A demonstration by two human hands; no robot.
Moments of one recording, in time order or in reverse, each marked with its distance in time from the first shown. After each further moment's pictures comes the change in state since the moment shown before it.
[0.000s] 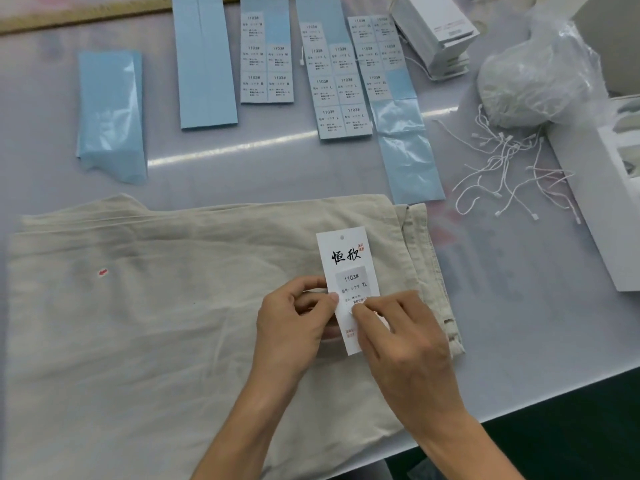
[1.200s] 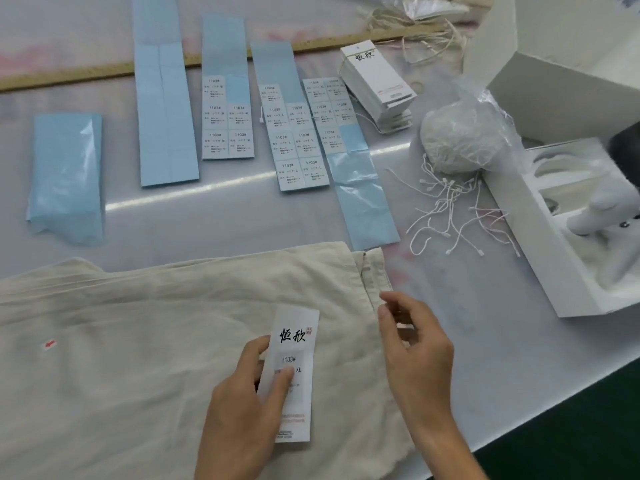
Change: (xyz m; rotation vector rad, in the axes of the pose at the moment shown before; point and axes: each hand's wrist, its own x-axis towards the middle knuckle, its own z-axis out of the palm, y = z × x) left_hand -0.015 -0.016 -0.018 0.653 0.076 0.288; right_hand 0.030 0.036 -0.010 0.675 0.263 0.811
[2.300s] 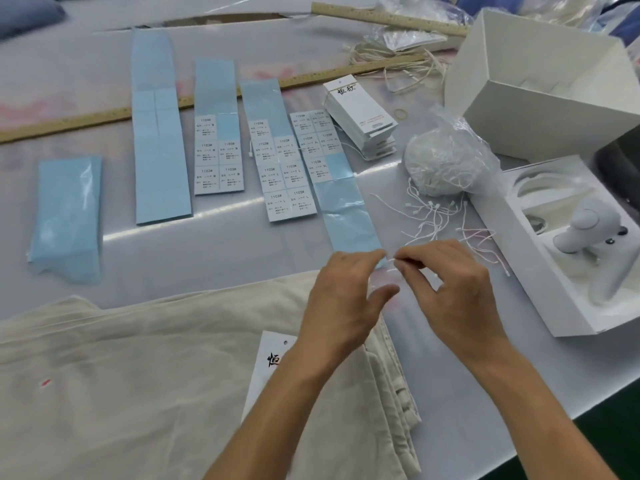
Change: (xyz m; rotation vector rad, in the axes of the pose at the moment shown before) left_hand 0.109 0.135 0.071 0.183 -0.130 0.560; right_hand 0.115 -0.036 -0.052 -0.505 -0.094 -0.671
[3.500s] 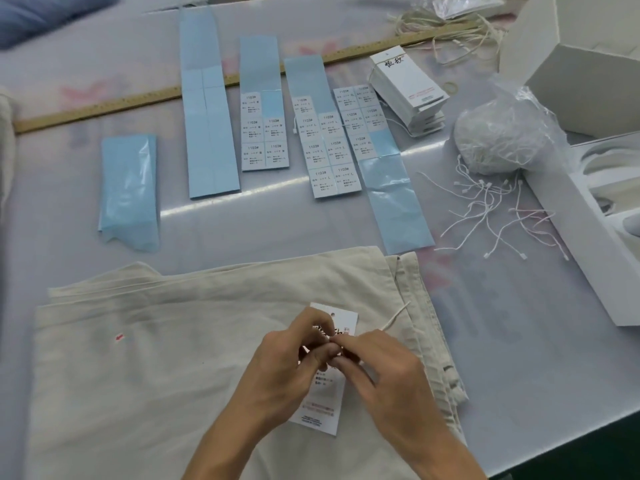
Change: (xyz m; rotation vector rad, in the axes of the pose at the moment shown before) left_hand -0.130 -0.080 -0.068 -0.234 -0.122 -0.176; right_hand -0.109 -0.102 0.080 0.378 -0.175 0.046
